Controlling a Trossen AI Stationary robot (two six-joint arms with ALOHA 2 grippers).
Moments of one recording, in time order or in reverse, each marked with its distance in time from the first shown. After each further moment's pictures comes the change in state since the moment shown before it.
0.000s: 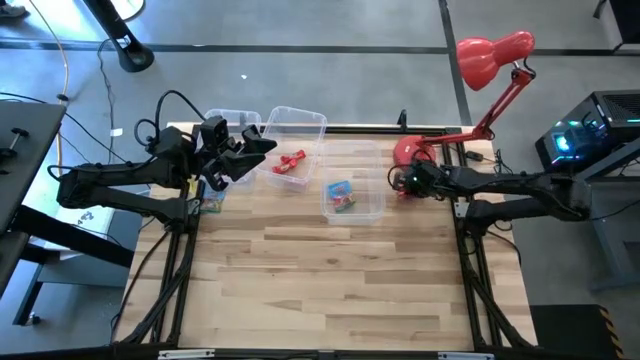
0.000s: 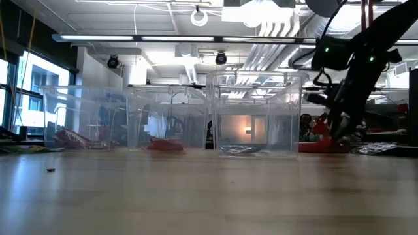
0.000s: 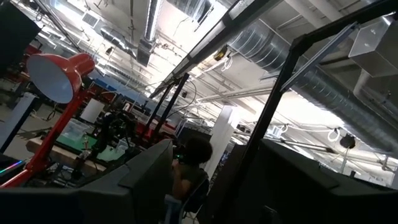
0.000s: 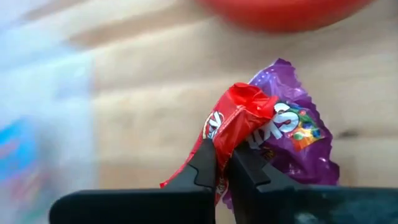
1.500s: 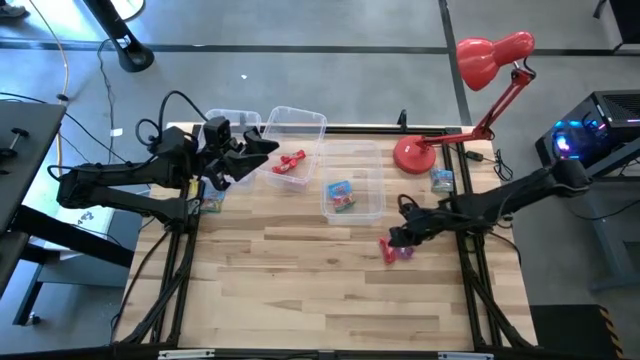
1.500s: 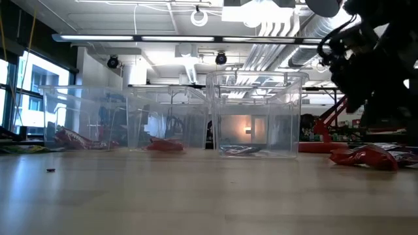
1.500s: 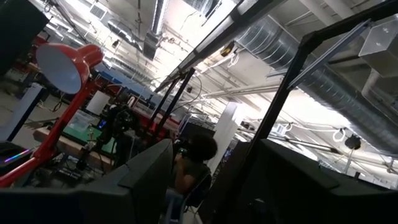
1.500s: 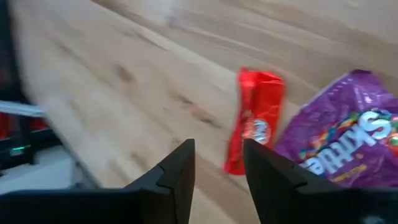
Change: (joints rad) left arm 0.000 0.000 0.000 -0.035 -0.012 -0.017; right arm 0.667 -0.076 0.000 0.150 -0.256 0.235
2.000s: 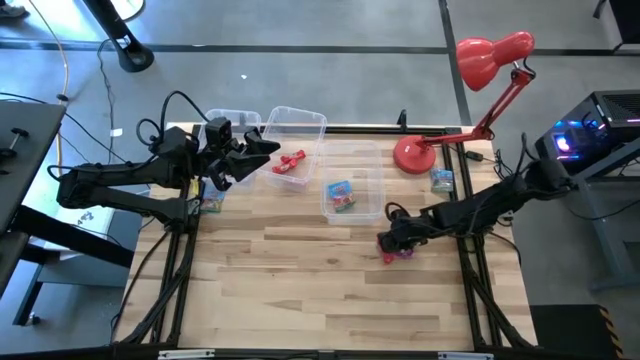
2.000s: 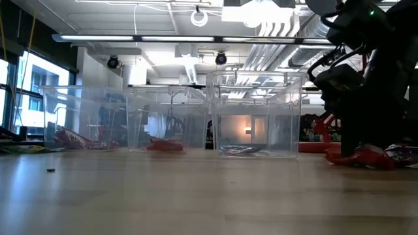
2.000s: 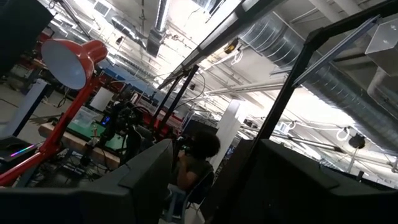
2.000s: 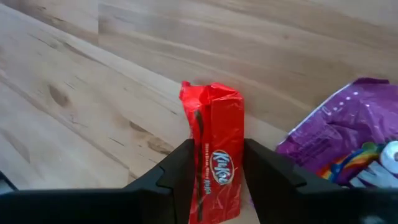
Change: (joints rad) left arm 0.000 0.000 0.000 -0.022 -0.005 0.001; right arm 0.000 0.319 0.004 0.156 0.016 0.061
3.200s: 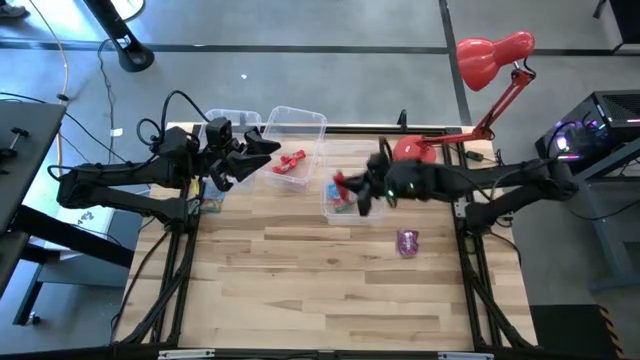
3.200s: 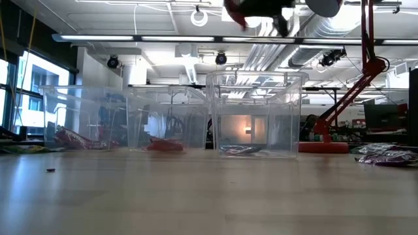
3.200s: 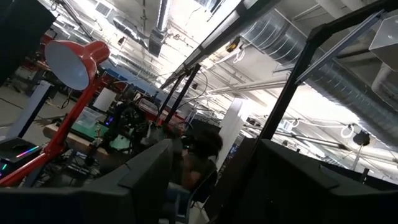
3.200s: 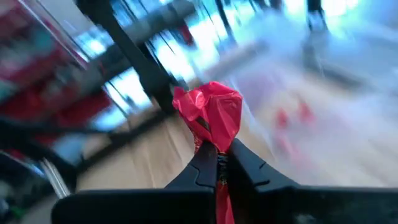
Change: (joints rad) left arm 0.003 0.000 0.000 -0.007 -0.001 0.018; right arm -0.201 -0.059 0.599 0.023 0.285 -0.990
